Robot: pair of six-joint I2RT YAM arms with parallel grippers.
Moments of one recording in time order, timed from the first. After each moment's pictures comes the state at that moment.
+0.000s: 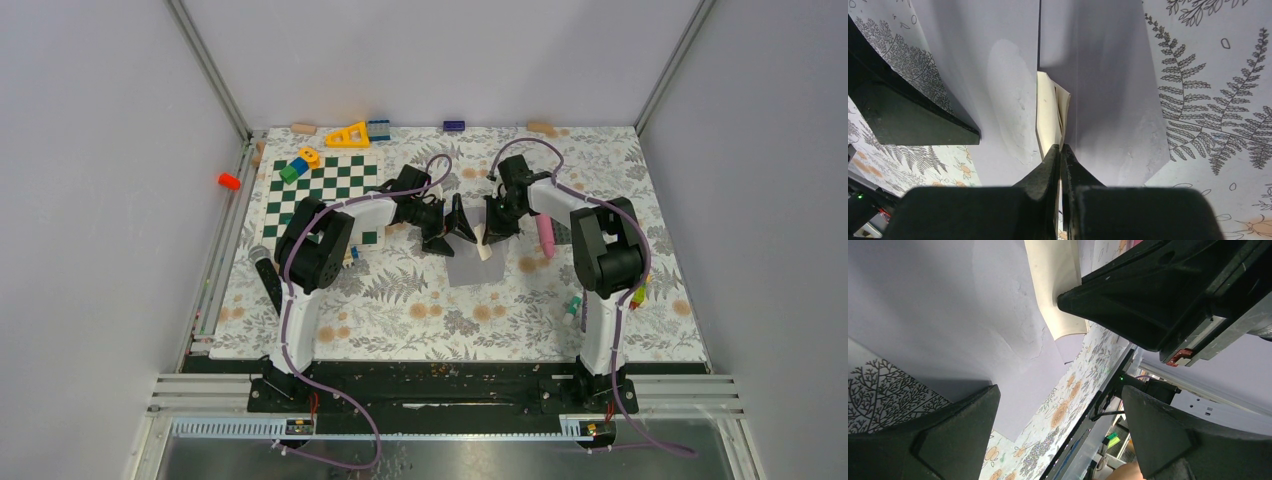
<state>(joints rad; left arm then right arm) -0.52 2.20 1.49 -0.24 0.83 -0.70 0.32 2.04 1.41 -0.61 -0.31 0.29</state>
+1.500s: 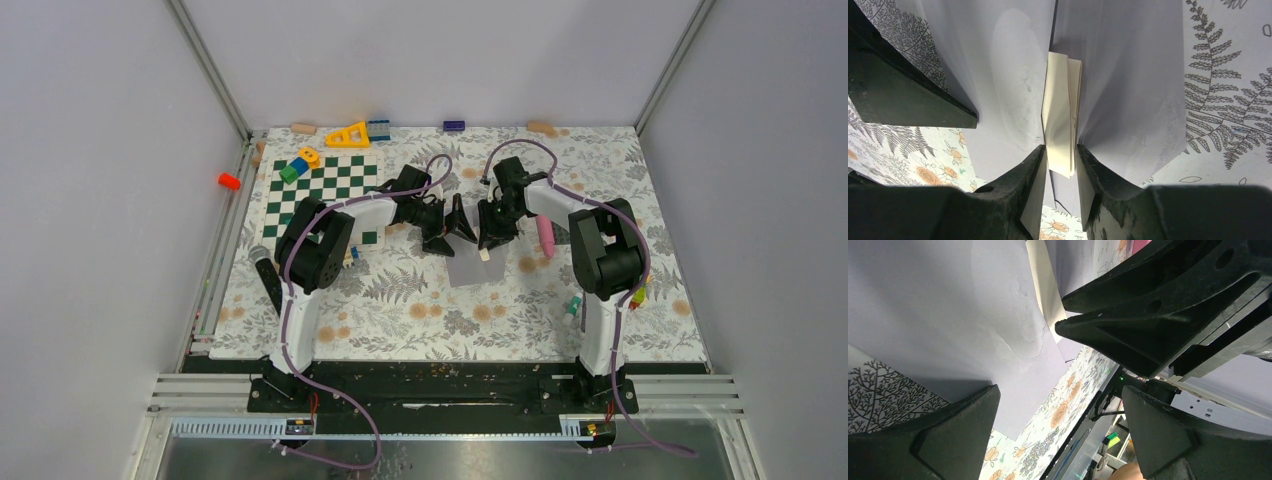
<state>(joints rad) -0.52 2.20 1.49 -0.24 0.83 -0.70 0.35 2.03 1.41 -0.65 -0.31 0.21</state>
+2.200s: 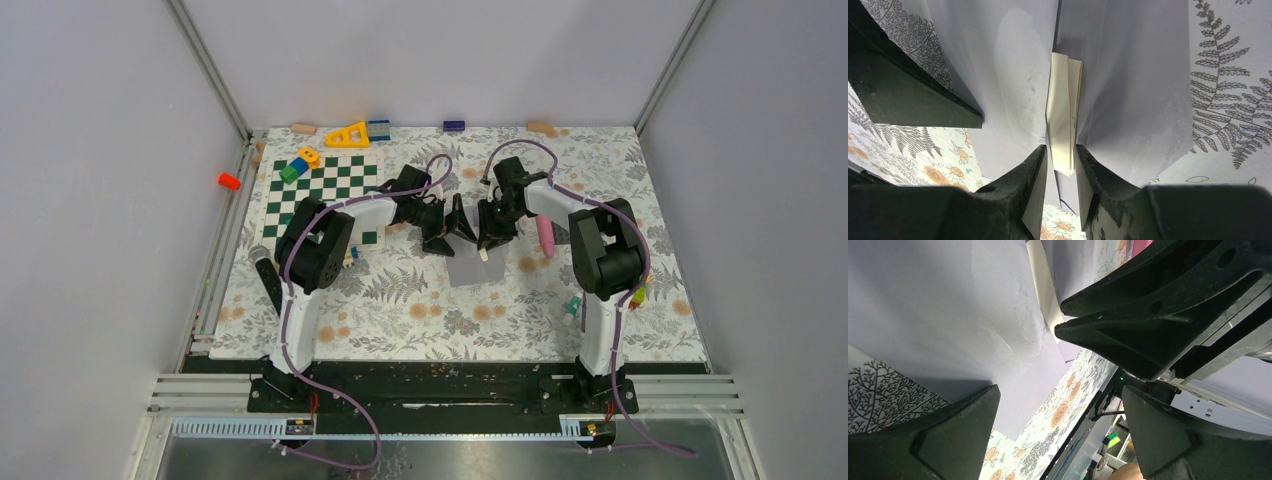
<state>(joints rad) -0.52 2.20 1.49 -0.24 0.83 -0.70 0.35 2.03 1.41 -0.65 -0.33 0.24</state>
